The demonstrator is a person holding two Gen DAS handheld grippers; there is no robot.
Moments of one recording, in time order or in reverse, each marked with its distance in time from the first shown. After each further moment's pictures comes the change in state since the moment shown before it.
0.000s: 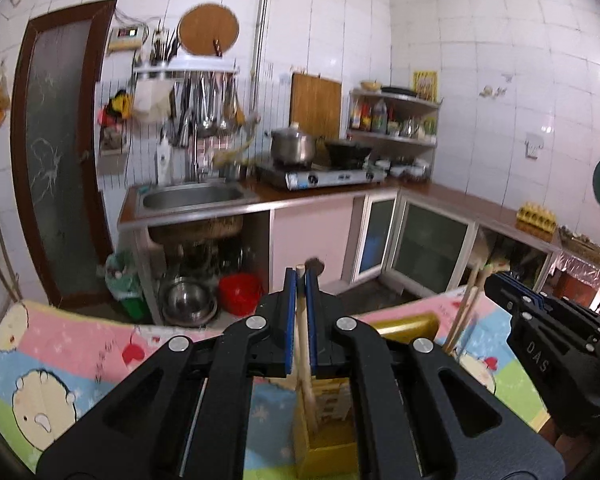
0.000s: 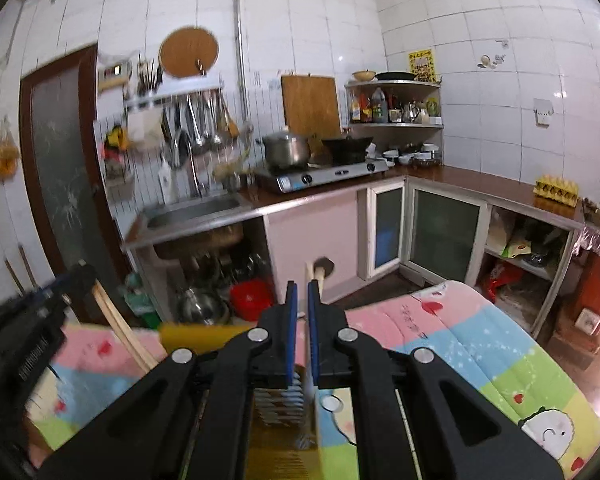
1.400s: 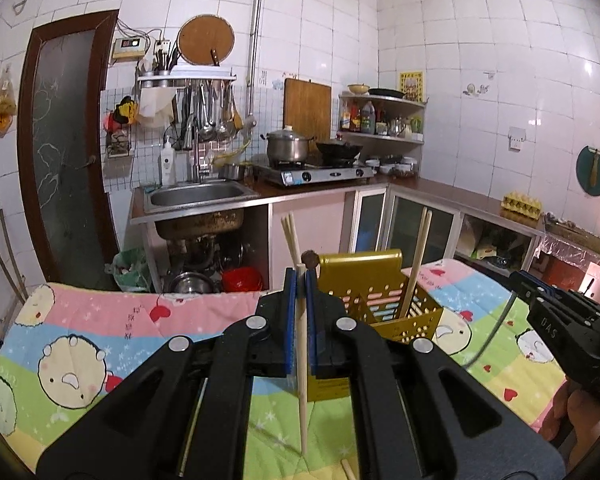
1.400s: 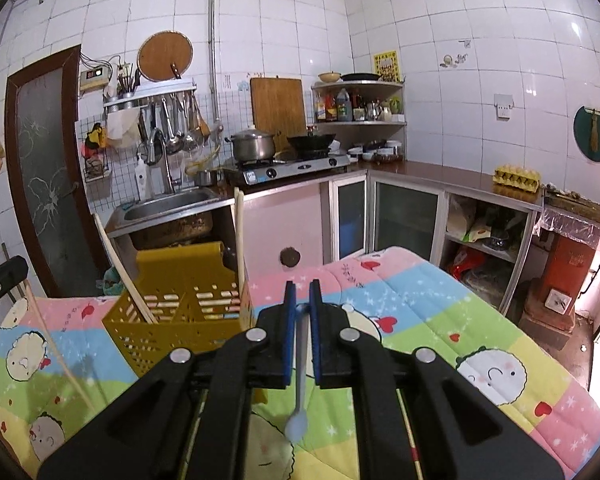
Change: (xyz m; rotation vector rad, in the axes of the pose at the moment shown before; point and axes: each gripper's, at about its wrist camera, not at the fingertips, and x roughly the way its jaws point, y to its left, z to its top) left arm -0.102 0.003 -0.043 0.034 -0.038 -0.022; right arm -0.097 -0.042 -0.045 0.060 -0.049 -0.087
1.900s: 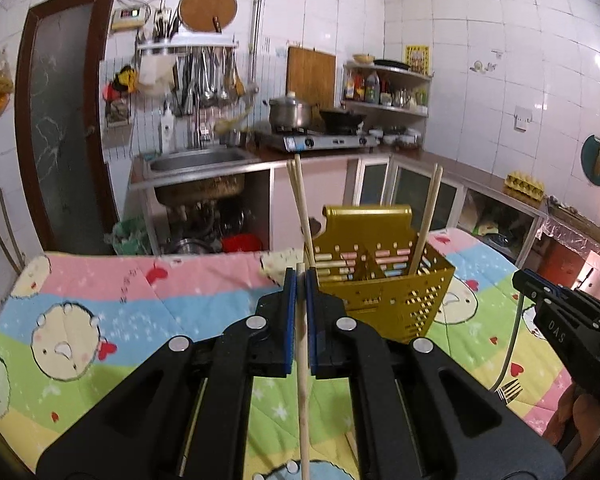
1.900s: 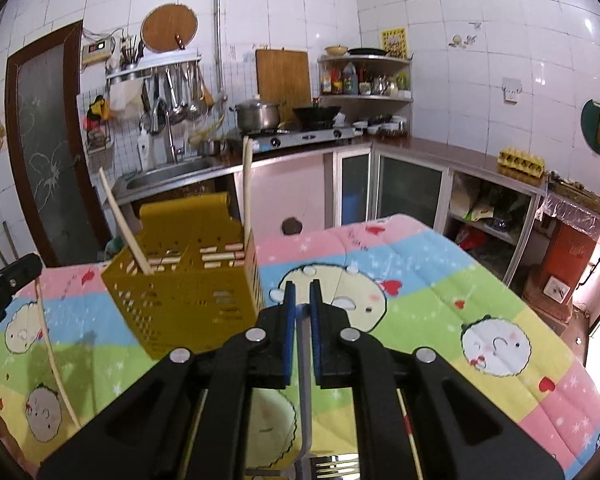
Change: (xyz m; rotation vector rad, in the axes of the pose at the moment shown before) left arm 0.014 0.005 -0.026 -0.012 0.107 0.009; right arm 0.006 0.002 -0.024 -0.019 0.101 0.001
